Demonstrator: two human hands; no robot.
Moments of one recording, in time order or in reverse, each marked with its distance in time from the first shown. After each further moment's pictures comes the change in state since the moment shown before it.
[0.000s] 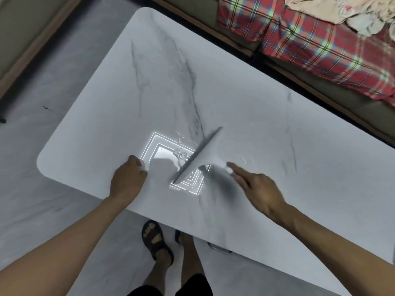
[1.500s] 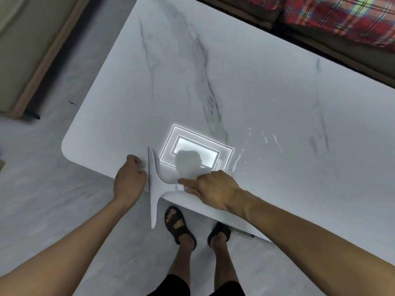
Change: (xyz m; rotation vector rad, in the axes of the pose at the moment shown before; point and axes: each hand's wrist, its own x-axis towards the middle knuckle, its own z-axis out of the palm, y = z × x) left_hand -0.039 -0.041 0.007 -0.012 0.112 -0.090; right_hand 0.019 -0.091 0.100 -0.237 -0.231 -0.581
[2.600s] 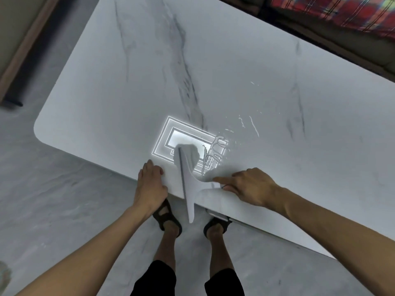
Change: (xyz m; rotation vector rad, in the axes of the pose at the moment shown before) left_hand -0.090 0.039 0.104 0.233 -0.164 0.225; right_hand -0.139 0.096 0.030 -0.058 -0.049 0.048
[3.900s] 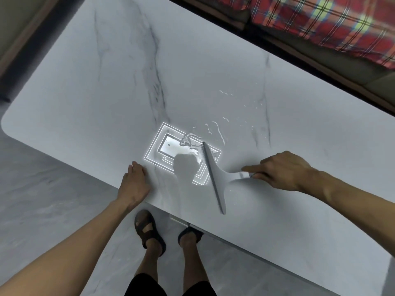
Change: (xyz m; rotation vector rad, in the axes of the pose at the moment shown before) left_hand 0.000 0.089 0.030 -0.060 -0.099 -0.222; right_hand -0.110 0.159 -0.046 -0.240 -0.040 0.043
